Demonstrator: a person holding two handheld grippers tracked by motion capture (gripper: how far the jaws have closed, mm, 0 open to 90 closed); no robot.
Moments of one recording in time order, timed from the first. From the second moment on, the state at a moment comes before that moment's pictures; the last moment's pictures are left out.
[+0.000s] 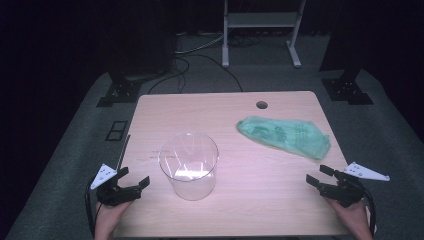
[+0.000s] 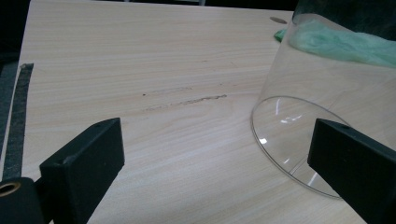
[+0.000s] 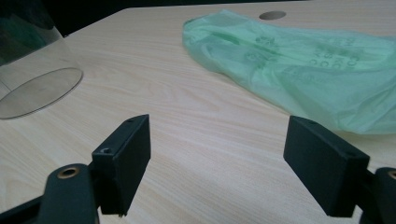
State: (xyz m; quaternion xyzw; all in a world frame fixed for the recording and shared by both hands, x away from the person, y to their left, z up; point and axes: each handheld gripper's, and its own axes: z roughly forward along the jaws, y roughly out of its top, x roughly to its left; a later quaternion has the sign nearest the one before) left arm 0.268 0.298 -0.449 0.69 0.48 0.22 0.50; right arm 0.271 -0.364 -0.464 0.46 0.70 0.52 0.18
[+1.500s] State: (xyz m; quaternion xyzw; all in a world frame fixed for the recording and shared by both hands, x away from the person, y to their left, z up) left arm 0.322 0.225 -0.450 0.72 0.49 0.24 0.43; right arm 0.270 -0.363 -0.460 0.47 0.70 0.49 0.22
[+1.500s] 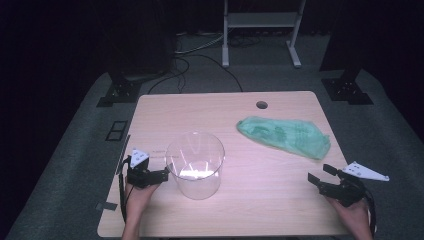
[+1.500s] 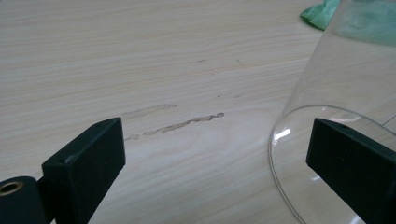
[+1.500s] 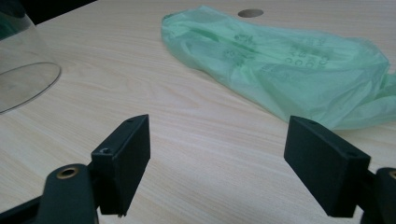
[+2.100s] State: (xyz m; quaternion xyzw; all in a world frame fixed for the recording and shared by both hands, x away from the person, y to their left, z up) left arm 0.341 0.153 -0.446 0.77 0.43 0.20 0.43; right arm 0.271 -0.363 -0.456 0.47 0.70 0.49 0.22
